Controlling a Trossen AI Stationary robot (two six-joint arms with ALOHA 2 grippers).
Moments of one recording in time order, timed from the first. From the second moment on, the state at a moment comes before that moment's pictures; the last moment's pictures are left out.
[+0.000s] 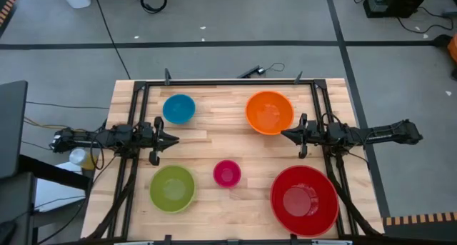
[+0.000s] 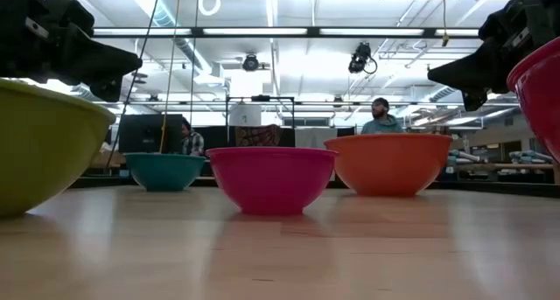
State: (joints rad) left arm -0.08 0.01 0.01 0.03 -0.10 -0.09; right arm 0.05 0.24 0.01 0.21 0.24 0.18
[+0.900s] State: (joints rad) left arm -0.08 0.01 0.01 0.17 -0.10 -0.10; right arm 0.05 0.24 0.01 0.66 0.42 0.15
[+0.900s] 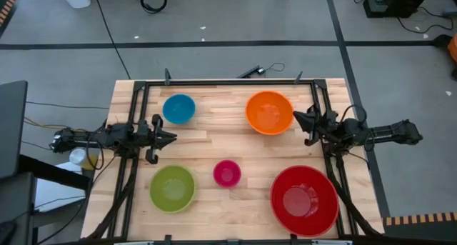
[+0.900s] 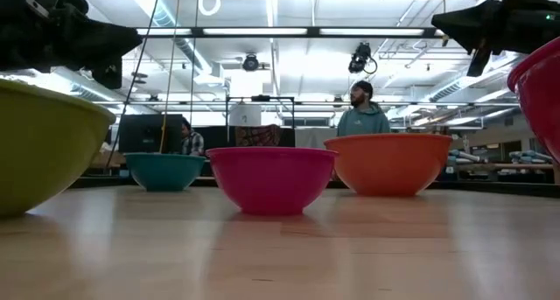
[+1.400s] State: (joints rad) left arm -0.08 0.03 0.01 0.17 -0.15 -0.13; right arm 0.06 0.36 0.16 0.09 0.36 0.67
